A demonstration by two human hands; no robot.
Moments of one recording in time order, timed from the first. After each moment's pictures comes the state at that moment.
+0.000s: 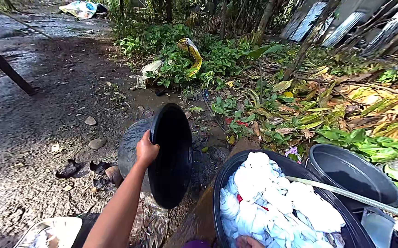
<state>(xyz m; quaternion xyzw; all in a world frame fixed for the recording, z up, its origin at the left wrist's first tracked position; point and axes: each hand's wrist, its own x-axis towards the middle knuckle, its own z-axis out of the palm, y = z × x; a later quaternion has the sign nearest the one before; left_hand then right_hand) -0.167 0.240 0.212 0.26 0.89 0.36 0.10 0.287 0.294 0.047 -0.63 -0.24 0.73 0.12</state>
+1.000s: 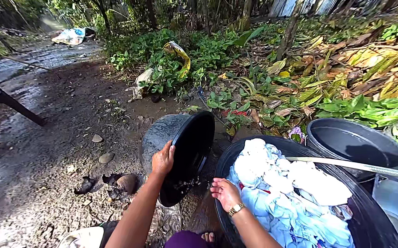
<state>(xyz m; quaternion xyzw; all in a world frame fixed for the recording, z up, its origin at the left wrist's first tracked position) -0.102 0.251 0.196 0.47 0.84 0.26 0.00 0.141 0.309 0.153 -0.51 -0.28 0.78 0.24</state>
